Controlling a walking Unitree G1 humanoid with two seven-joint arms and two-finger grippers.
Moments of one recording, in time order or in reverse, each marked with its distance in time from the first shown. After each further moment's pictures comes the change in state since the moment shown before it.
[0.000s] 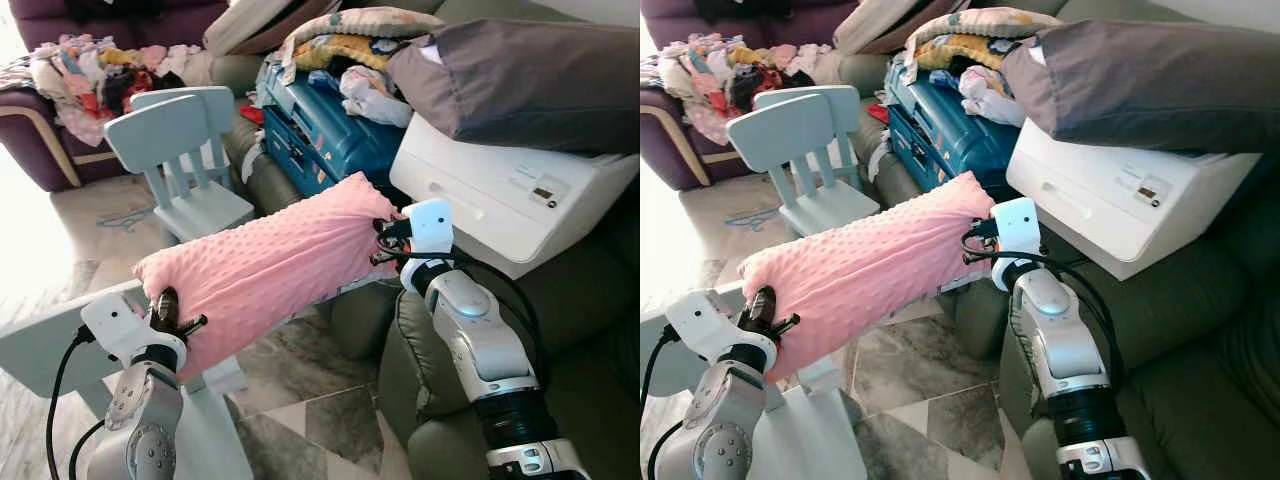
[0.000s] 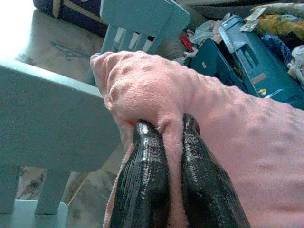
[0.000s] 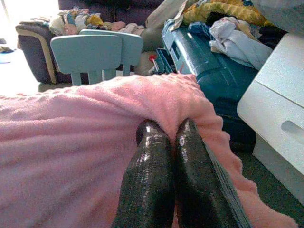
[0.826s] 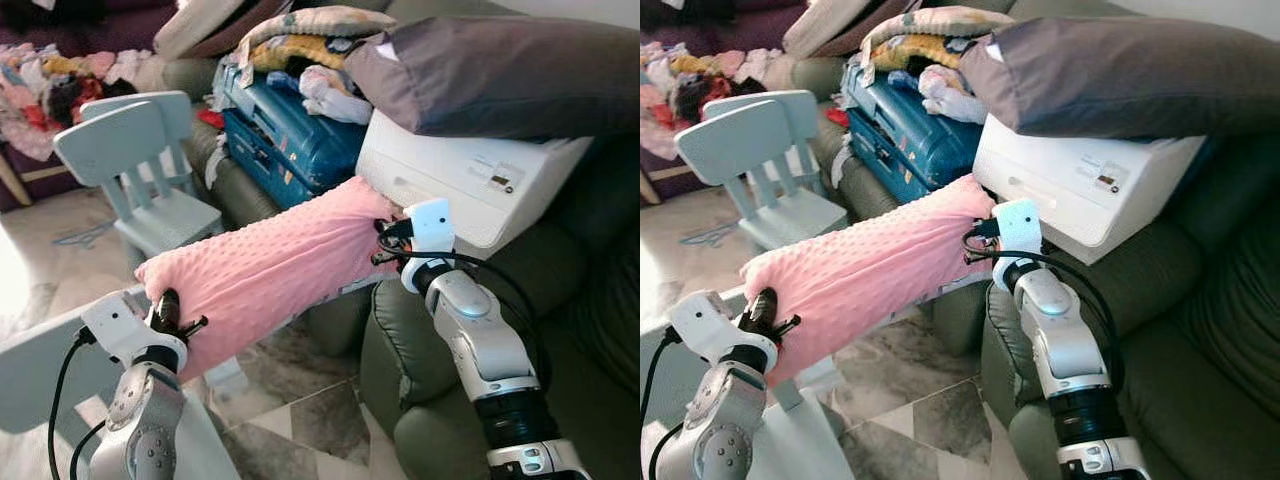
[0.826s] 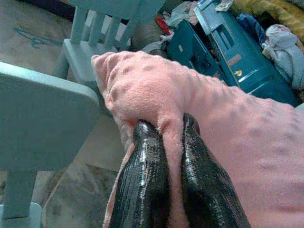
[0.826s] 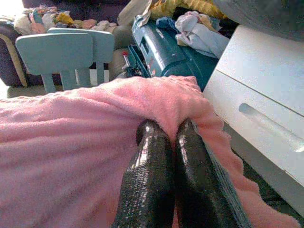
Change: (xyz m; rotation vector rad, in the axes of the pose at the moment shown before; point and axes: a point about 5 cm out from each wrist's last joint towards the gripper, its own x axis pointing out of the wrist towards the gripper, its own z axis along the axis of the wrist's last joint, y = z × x) left arm 0.000 0.002 -0.001 -0.013 0.009 0.011; right arm 0.000 -0.001 0.000 0.009 0.004 -0.001
